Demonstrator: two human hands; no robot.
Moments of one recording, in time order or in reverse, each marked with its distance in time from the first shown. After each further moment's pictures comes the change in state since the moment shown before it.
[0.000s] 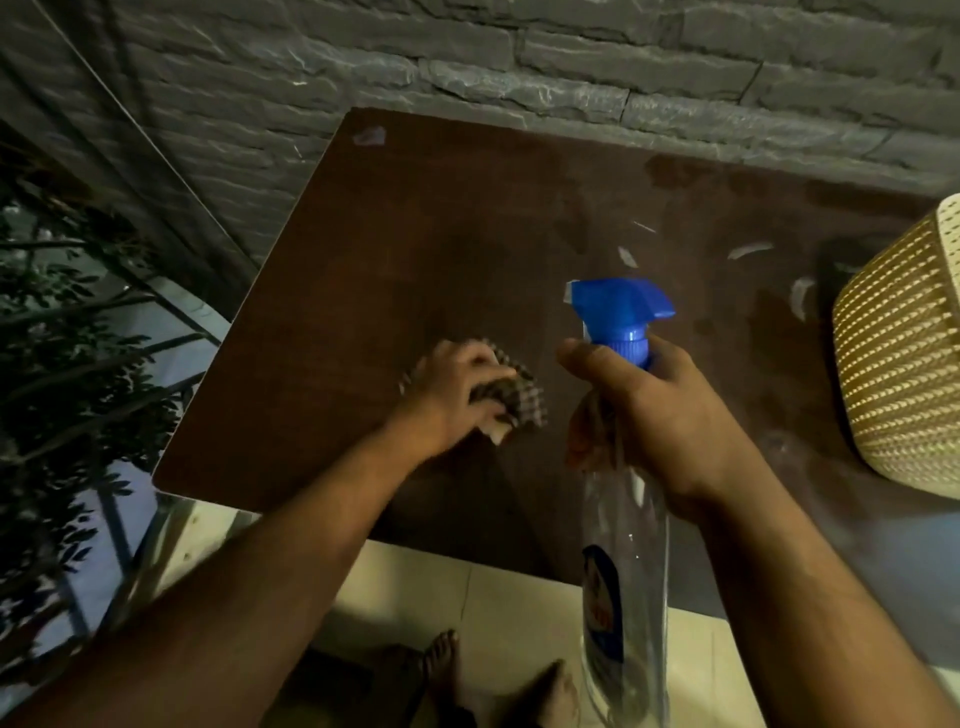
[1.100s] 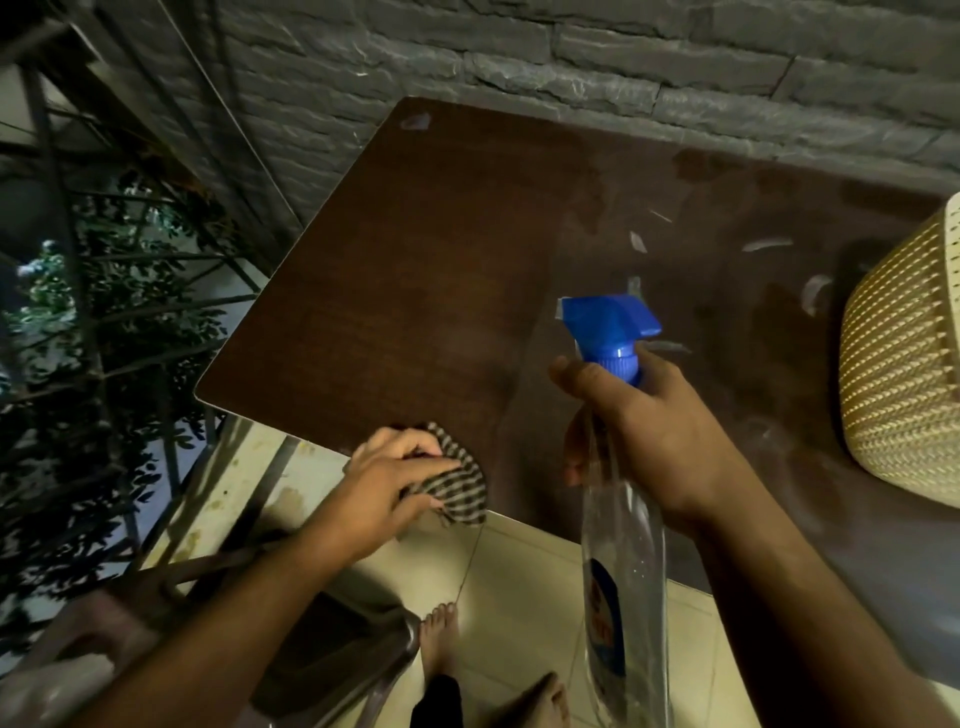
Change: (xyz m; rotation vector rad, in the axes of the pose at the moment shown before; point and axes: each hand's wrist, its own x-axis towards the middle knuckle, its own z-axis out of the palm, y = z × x) left_hand -0.164 0.024 0.026 -0.061 0.068 -0.042; right_hand -0.047 0.026 -0.038 -0.132 -0.151 -0.036
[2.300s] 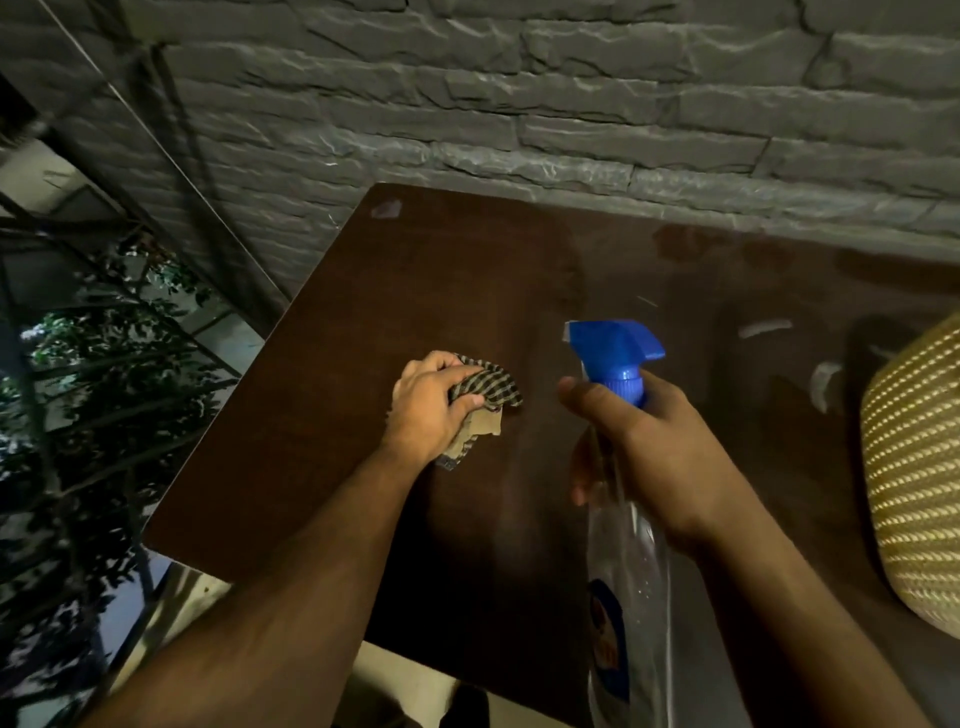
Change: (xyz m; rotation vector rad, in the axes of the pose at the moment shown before) left_hand 0.239 -0.013 -0.018 0.055 0.221 -0.249; right_hand 0.106 -0.021 -0.041 0.086 0.088 -0.038
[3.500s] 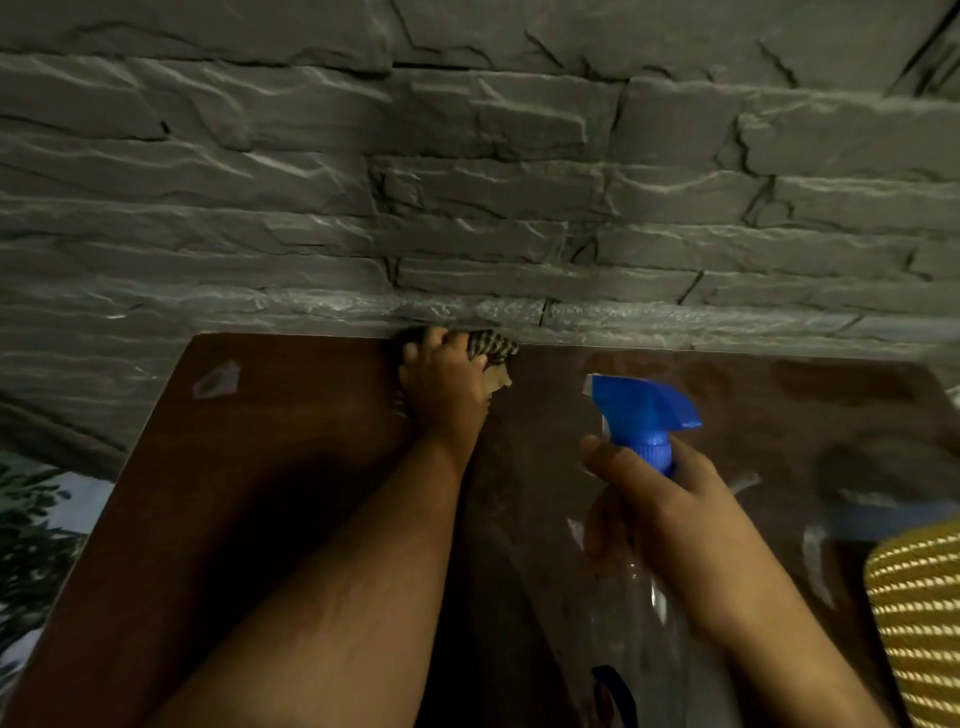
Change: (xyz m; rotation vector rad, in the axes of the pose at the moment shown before) left_hand 0.288 0.109 0.073 0.078 0.111 -0.045; right_hand 0.174 -0.047 -0.063 0.093 0.303 0.170
